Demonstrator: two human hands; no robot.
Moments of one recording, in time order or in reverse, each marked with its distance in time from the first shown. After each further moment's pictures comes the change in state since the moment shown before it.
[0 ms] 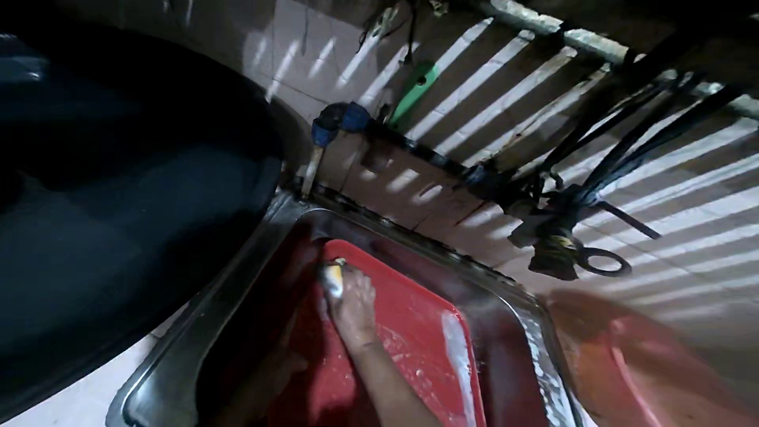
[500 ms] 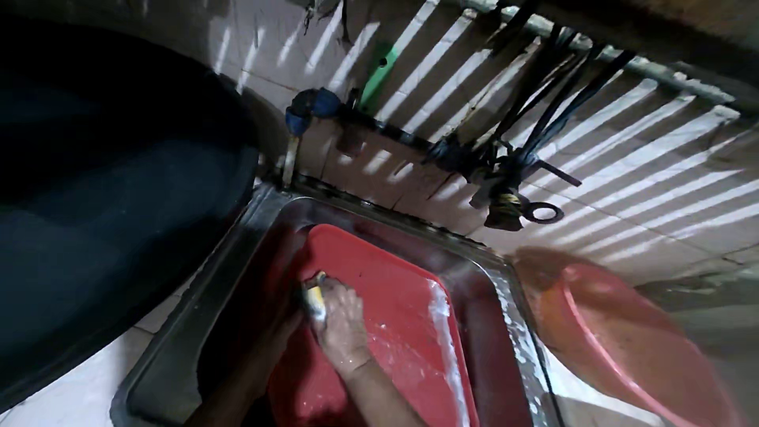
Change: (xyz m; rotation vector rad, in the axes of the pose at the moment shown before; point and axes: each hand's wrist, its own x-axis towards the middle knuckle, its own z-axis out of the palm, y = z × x) left_hand 0.017 -0.017 0.003 -0.006 0.106 0.258; right_hand -0.067 0.000 0.007 0.002 0.055 -0.088
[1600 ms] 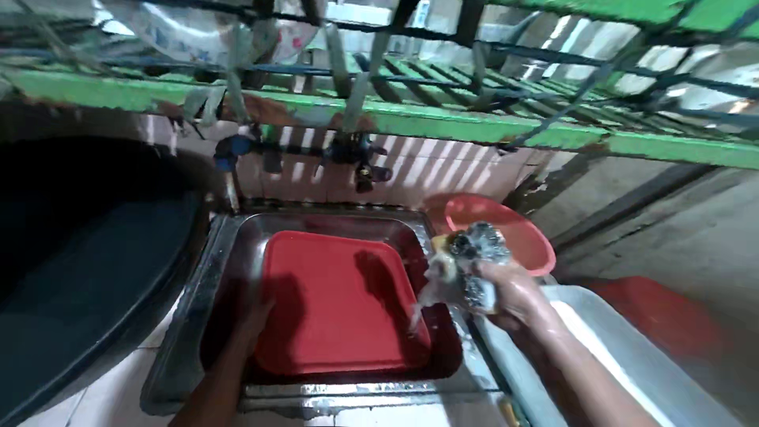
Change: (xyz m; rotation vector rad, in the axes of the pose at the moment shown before) left_hand 0.017 0.003 0.001 0.402 0.013 -0.027; right_hand -0.157 0.078 -0.265 1.088 0.530 0.570
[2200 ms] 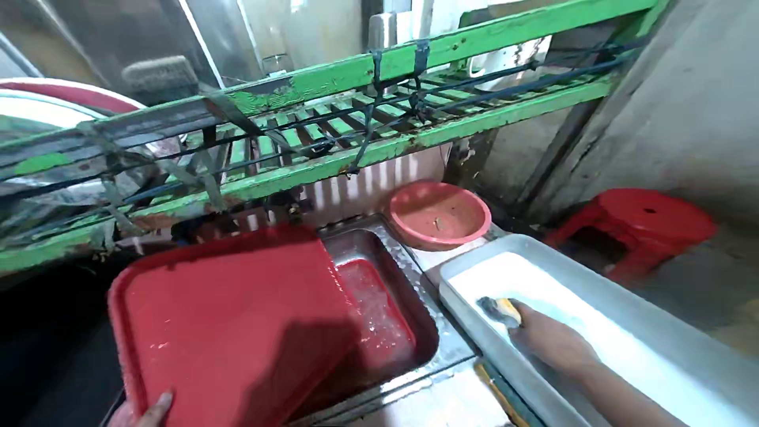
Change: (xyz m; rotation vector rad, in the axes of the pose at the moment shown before) left_hand -0.177 0.082 -0.088 -0.233 0.469 0.249; right_hand -0.031 0.128 -0.206 -1.216 0.029 0.450
